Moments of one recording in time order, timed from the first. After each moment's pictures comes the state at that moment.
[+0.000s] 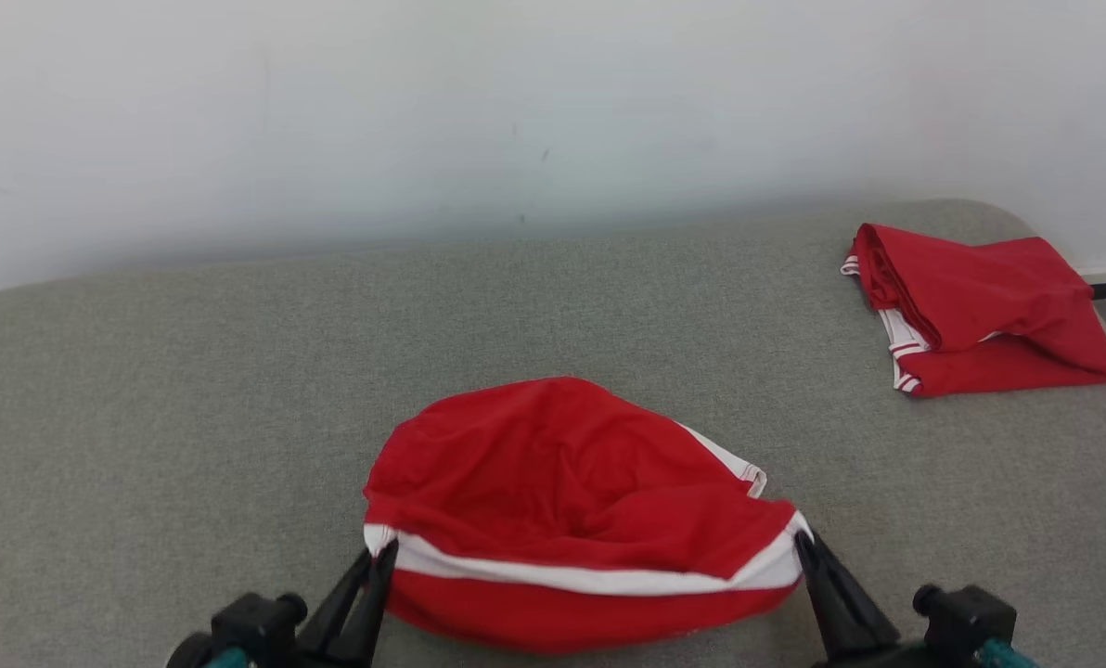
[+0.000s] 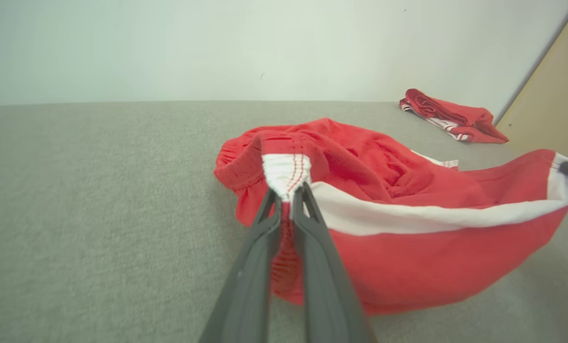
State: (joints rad) left arm -0.14 0.27 -0.42 0.37 -0.49 -0.13 -0.26; right arm -0.02 -0.22 0.26 0.30 0.43 0.13 -0.26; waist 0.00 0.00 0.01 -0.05
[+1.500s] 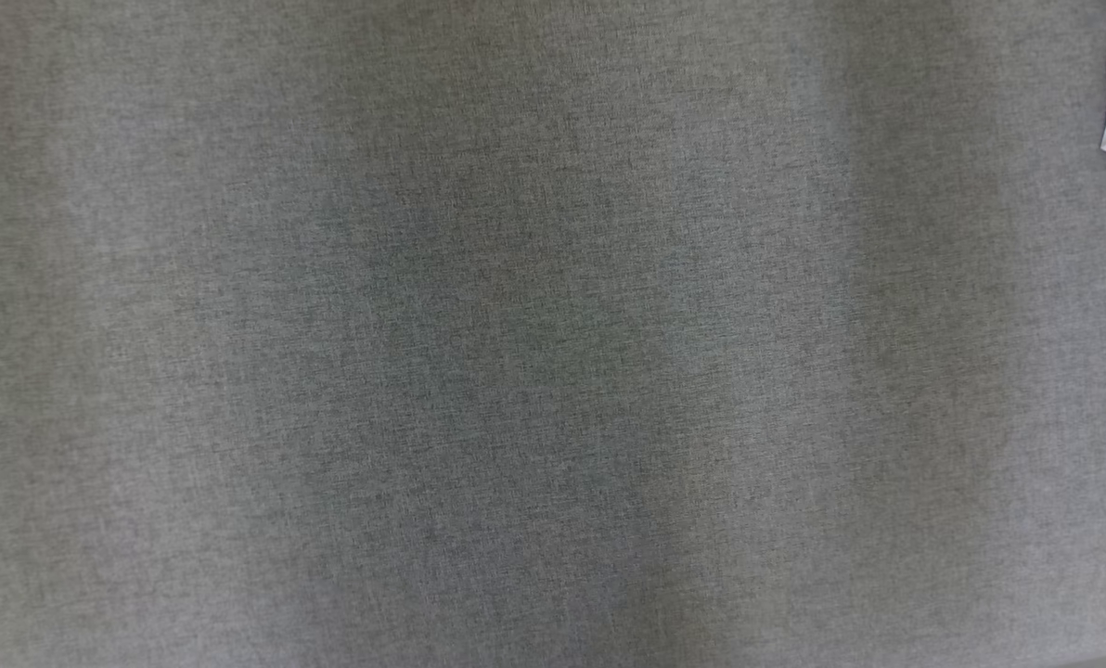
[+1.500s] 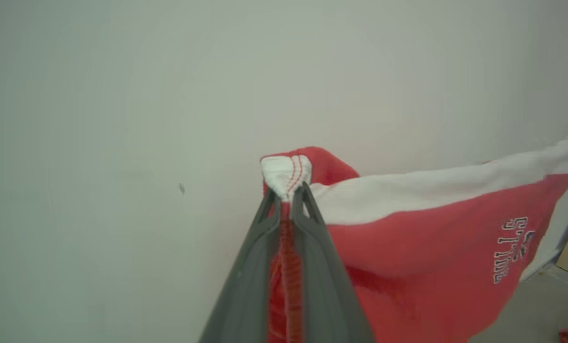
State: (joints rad) left arm -1.82 0.42 -0.71 0.78 -0.89 -0.13 -0.11; right arm -1.75 -0.25 0.39 0.86 0.71 0.13 -0.22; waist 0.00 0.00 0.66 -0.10
